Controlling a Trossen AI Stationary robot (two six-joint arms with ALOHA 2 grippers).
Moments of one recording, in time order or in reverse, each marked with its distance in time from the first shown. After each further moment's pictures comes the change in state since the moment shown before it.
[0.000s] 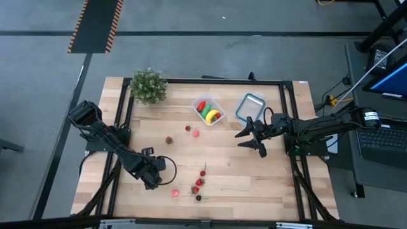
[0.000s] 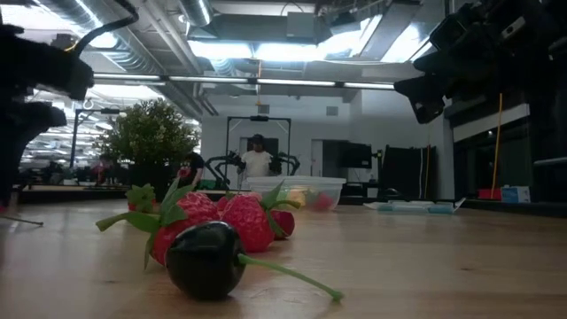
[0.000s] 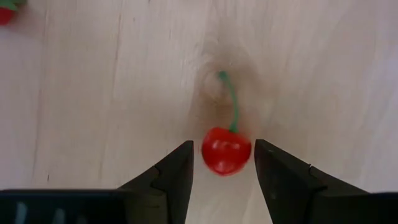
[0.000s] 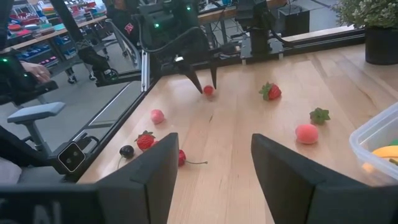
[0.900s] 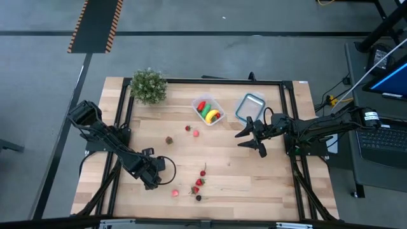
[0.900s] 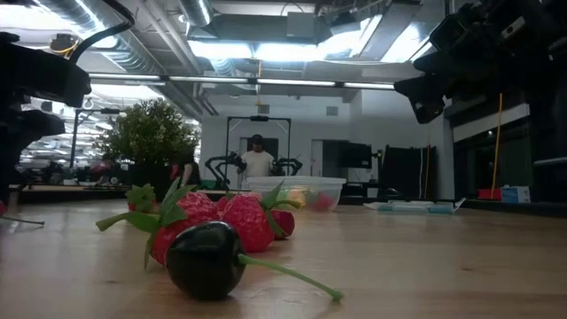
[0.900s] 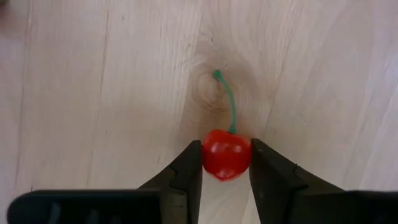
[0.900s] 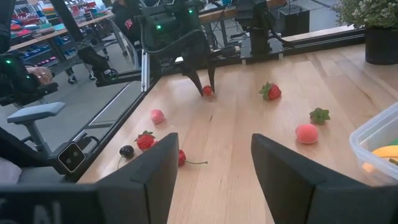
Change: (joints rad) left arm -0.001 -0.002 -0.038 0.061 -0.004 0.009; right arm 0.000 0.000 0.000 0.000 0.000 0.001
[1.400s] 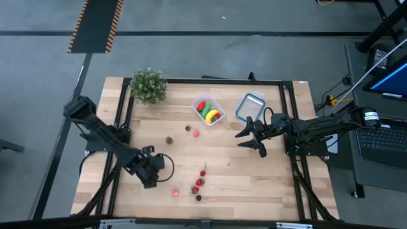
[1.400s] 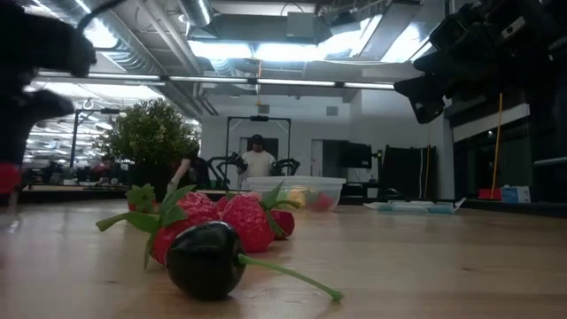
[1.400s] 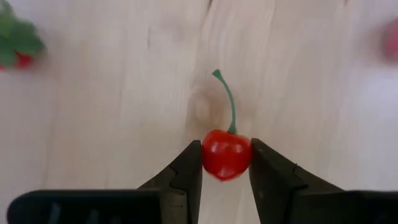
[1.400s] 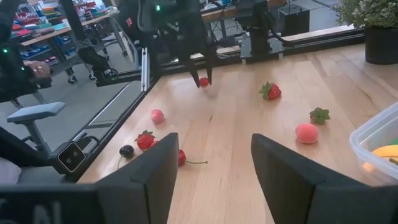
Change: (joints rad) left arm 0.001 -0.125 -0.003 -0.003 -0.044 0.052; right arm 0.000 0.000 0.000 -0.001 0.000 0.000
